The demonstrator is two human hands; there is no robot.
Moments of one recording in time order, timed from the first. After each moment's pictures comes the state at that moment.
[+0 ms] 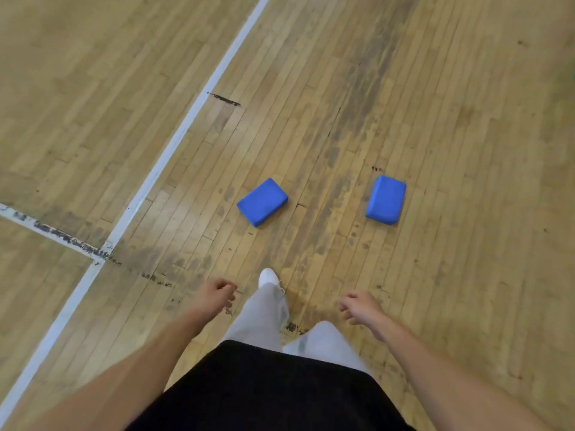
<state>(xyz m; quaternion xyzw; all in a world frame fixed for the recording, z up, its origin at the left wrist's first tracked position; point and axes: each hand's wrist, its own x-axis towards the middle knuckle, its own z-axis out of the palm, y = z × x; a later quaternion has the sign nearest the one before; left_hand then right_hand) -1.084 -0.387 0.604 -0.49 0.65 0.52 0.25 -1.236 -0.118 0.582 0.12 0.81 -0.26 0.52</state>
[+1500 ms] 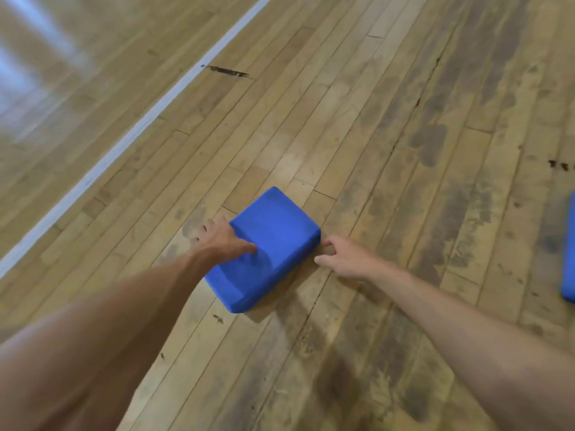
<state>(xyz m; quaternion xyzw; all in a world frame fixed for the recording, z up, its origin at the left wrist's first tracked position) -1.400 -0.534 -0.030 -0.50 0.82 0.17 0.21 -1.537 -0.332 -0.070 -0.28 0.82 -0.21 0.45</state>
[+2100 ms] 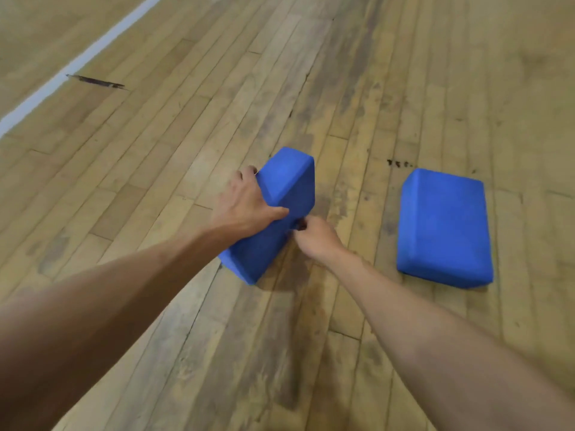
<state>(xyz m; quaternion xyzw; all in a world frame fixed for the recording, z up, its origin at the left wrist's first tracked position) -1.589 -0.338 0.008 -0.25 0.93 0.28 0.02 -1.639 -0.199 -0.060 -0.12 0.88 -0.35 0.30</state>
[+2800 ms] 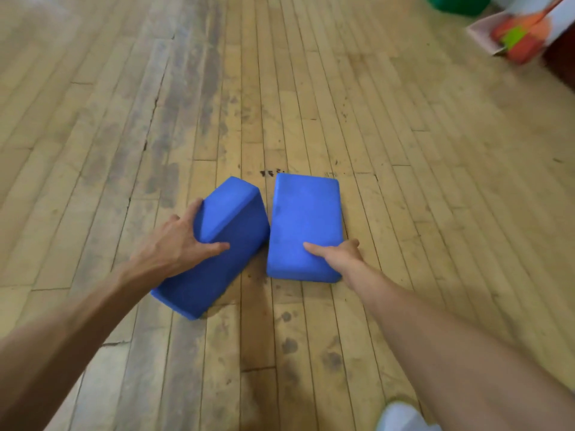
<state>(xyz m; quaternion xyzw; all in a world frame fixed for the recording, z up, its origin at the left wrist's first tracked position) -1.665 -0.261 -0.011 -0.11 0.96 0.21 0.14 -1.696 0.022 -0.055 0.33 0.81 -0.44 0.21</state>
